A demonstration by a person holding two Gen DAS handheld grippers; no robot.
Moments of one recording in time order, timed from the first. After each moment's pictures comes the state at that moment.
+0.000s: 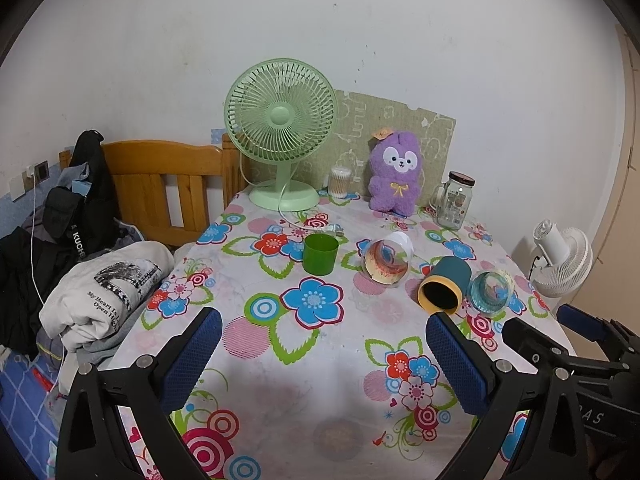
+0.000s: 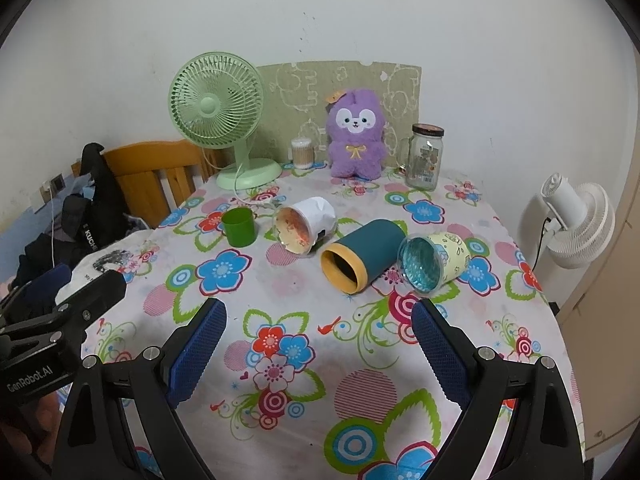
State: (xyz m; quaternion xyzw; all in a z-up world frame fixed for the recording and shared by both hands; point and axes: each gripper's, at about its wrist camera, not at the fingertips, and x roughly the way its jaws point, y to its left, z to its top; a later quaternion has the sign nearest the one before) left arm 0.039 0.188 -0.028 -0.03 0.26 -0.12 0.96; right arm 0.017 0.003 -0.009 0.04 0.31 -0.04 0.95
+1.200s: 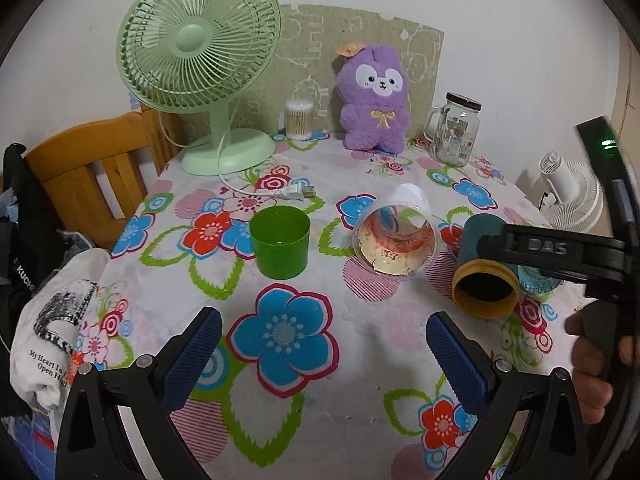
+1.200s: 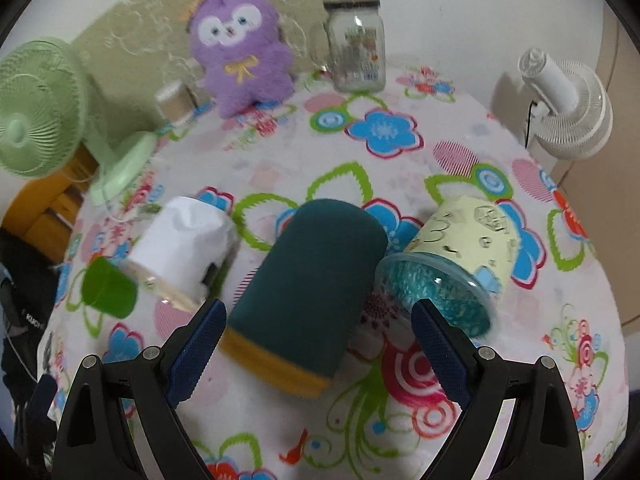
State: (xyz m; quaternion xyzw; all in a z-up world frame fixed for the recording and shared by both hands) left arm 0.187 0.132 -0.077 0.05 0.36 -0.19 0.91; right arm 0.205 -0.079 -0.084 0.19 0.46 -0.17 0.85
